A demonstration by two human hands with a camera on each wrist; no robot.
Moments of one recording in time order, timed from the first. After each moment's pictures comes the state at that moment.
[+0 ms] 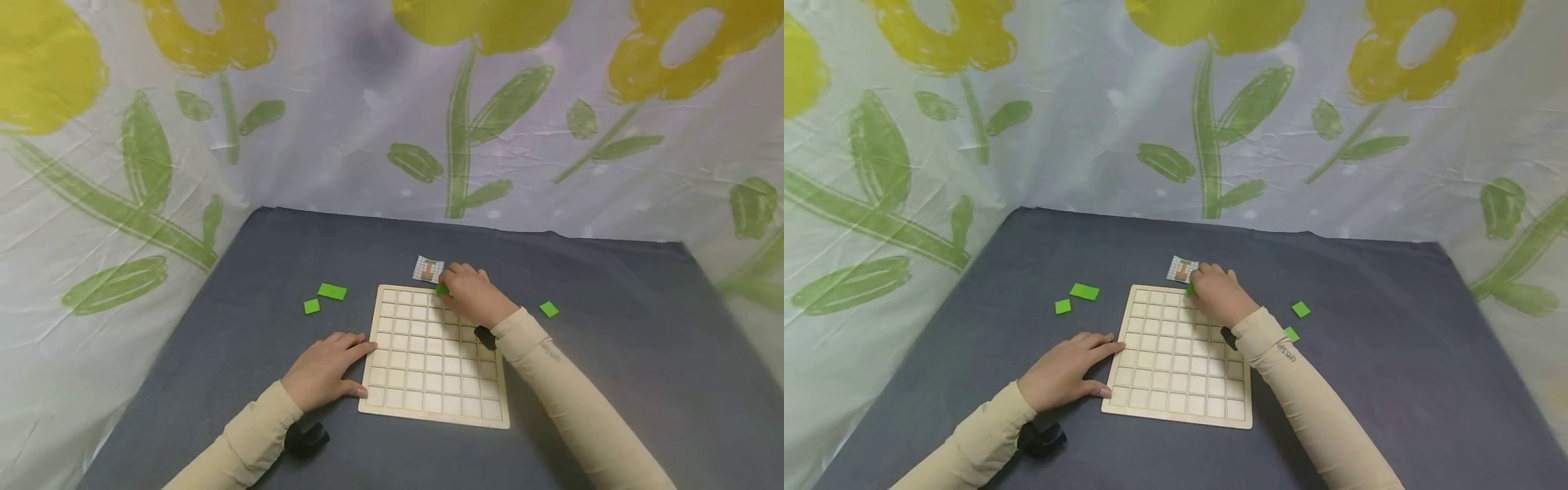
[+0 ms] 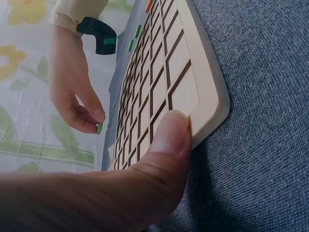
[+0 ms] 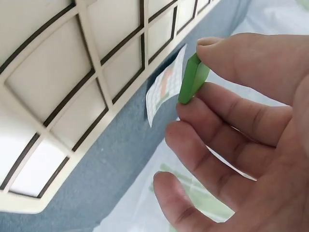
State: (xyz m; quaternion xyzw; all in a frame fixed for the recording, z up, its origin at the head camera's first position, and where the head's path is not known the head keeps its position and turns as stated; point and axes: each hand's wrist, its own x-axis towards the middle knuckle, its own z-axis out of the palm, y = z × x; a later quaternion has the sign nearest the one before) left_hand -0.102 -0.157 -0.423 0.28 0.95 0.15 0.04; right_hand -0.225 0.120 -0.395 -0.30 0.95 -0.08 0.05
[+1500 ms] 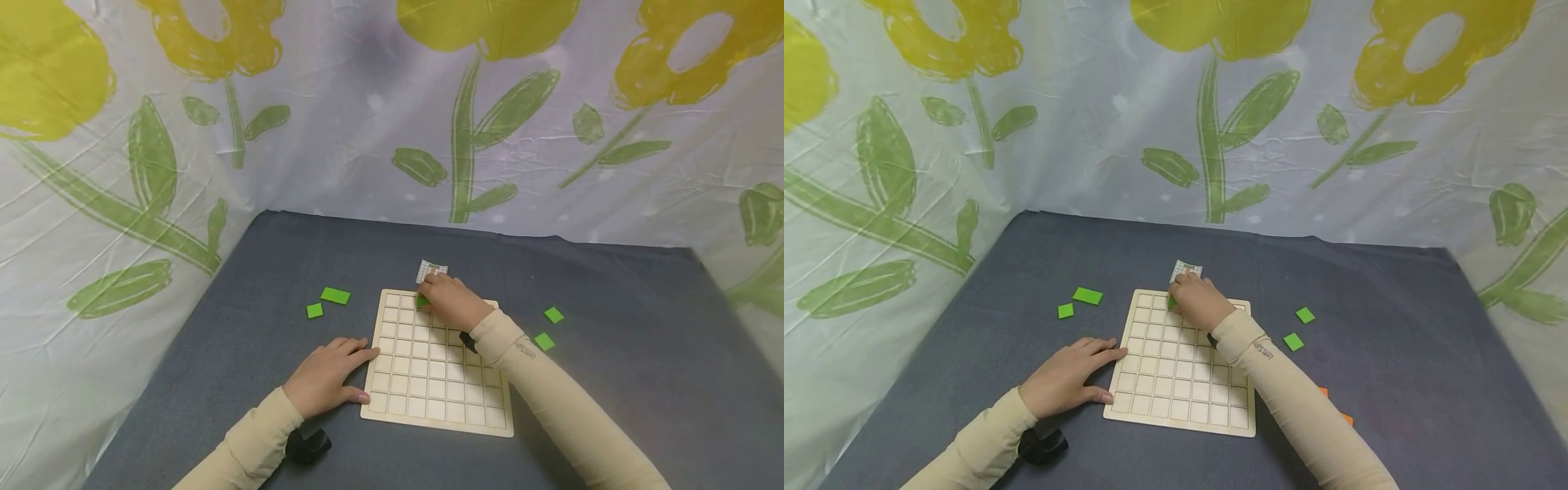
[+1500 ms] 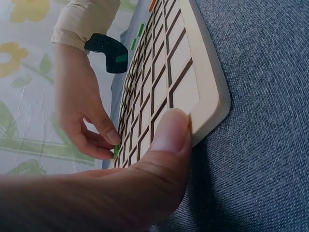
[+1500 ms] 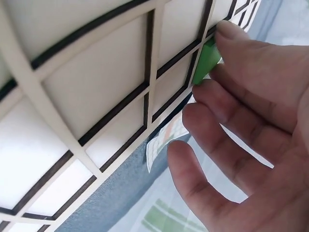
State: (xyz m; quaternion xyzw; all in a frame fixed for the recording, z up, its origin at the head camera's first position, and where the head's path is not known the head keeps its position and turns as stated) left_hand -0.101 -0.157 -0.424 0.26 0.95 0.16 0.05; right_hand -0.233 0.088 -0.413 -0.39 0.92 -0.04 0.01
